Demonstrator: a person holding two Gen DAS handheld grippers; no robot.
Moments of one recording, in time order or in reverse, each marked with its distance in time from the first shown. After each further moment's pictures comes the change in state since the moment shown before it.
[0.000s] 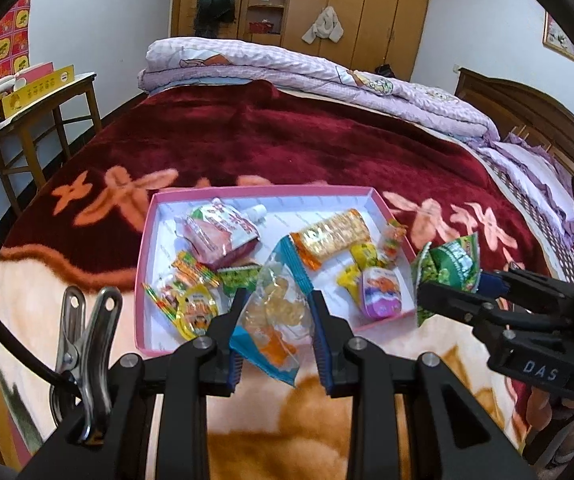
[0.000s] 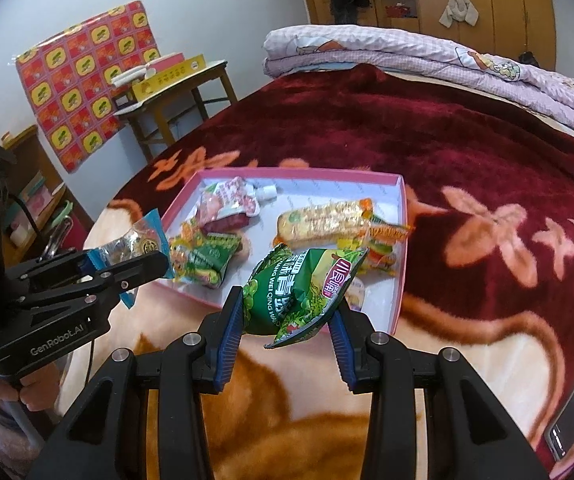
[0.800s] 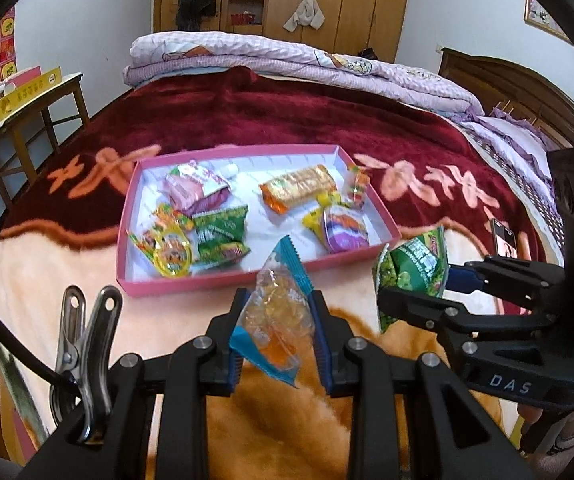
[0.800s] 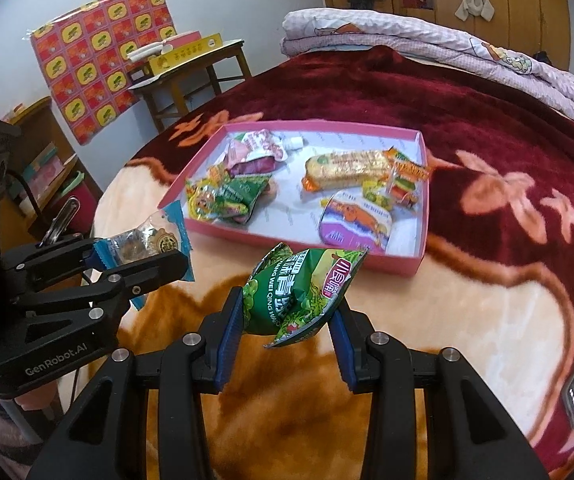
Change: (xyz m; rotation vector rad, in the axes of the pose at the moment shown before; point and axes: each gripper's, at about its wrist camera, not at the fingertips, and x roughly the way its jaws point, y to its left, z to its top) left arm -0.027 -0.028 -0.046 0.063 0.038 -0.018; right arm -0.013 0.020 -0.049 -0.050 0.064 0.022
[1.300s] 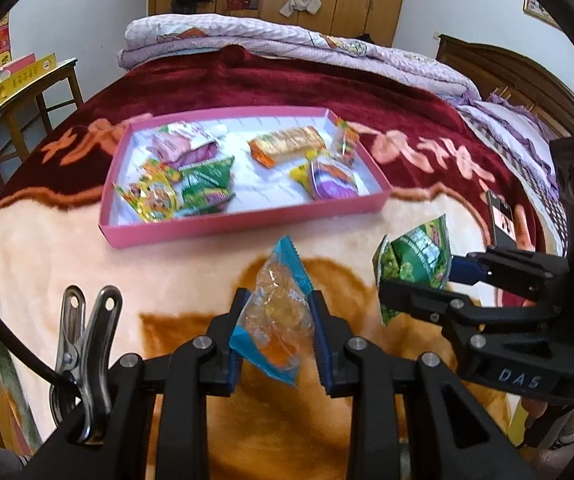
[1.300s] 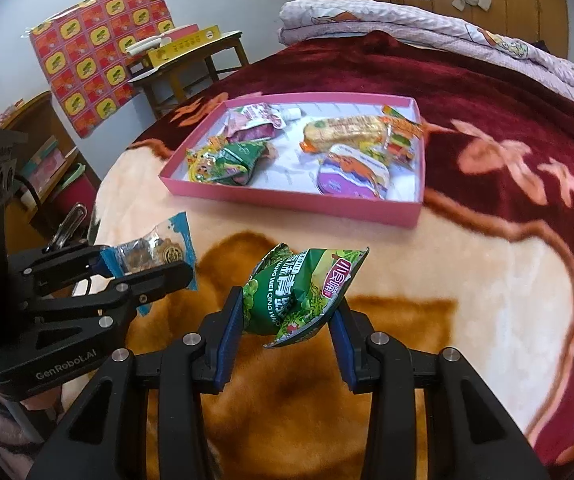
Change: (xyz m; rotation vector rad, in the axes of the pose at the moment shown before) left arm 0.004 -0.008 -0.037 -0.002 0.053 -0.018; right arm -0.001 0.003 -0.034 0.003 0.032 0.010
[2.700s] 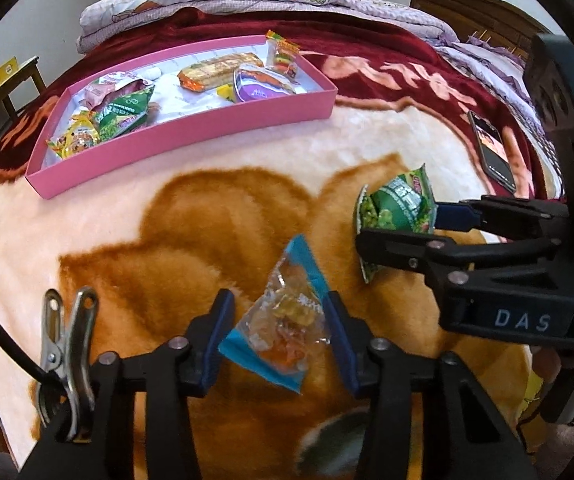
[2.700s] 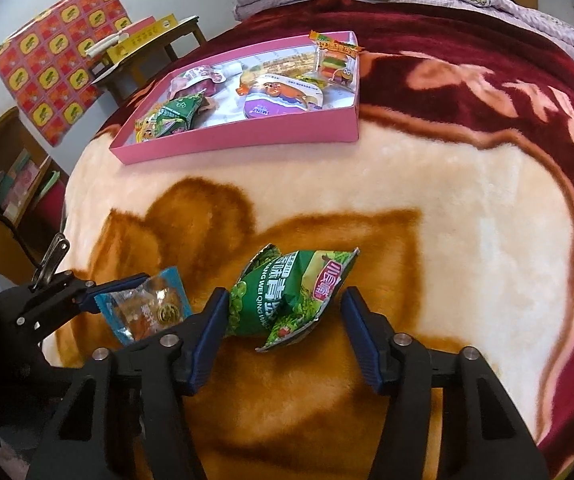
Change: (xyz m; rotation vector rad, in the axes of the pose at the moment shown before) left arm 0.039 -0.053 -0.049 0.128 0.145 -0.015; right arm 0.014 -0.040 -0.048 0.135 0.086 -0.036
